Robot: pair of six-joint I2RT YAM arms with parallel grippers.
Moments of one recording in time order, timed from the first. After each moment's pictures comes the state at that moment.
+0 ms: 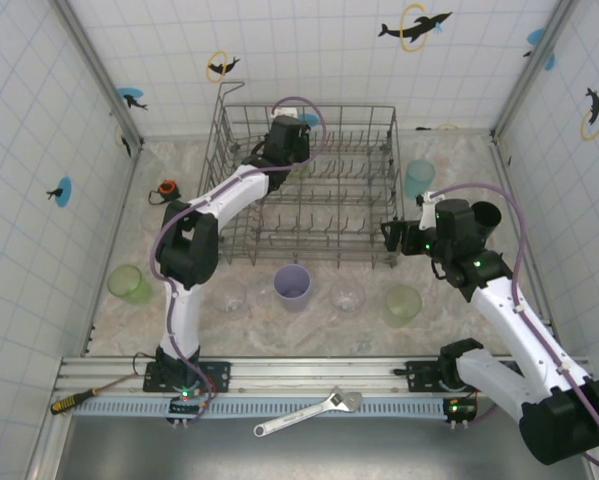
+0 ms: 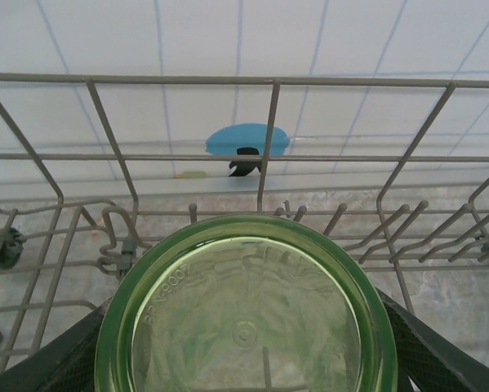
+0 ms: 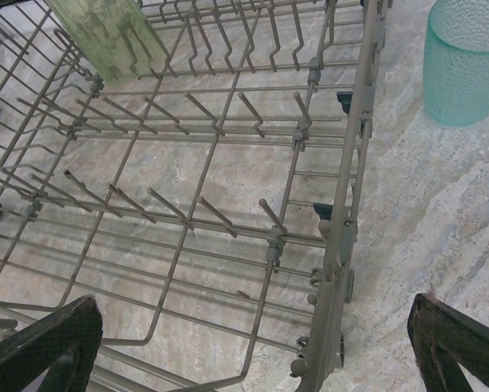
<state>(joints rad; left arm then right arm) -0.54 2.14 1.77 -0.13 -0.32 -0.22 0.34 0.92 0.75 -0.46 -0.13 0.27</state>
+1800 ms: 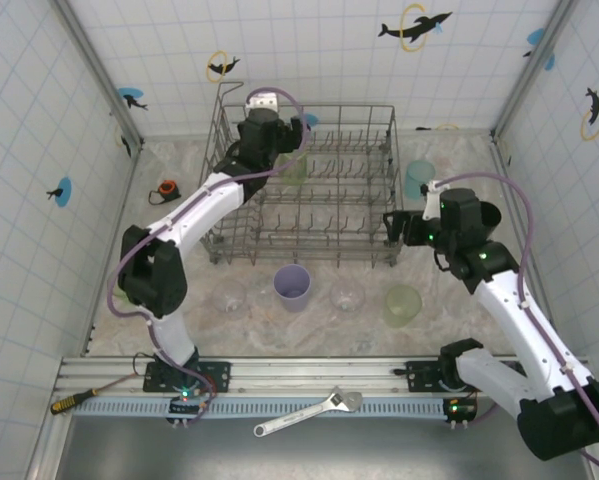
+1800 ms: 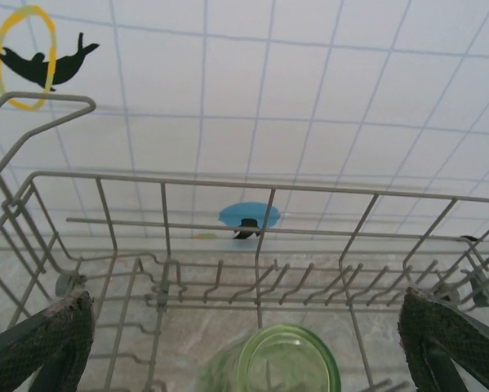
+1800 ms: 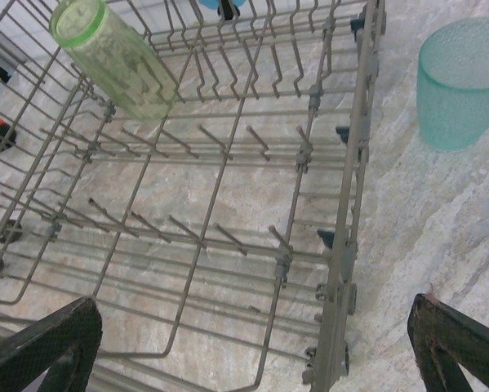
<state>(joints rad) -0.54 1.80 1.57 -0.09 -0.33 -0.25 0.32 0.96 0.88 -0.53 -0.13 0.29</state>
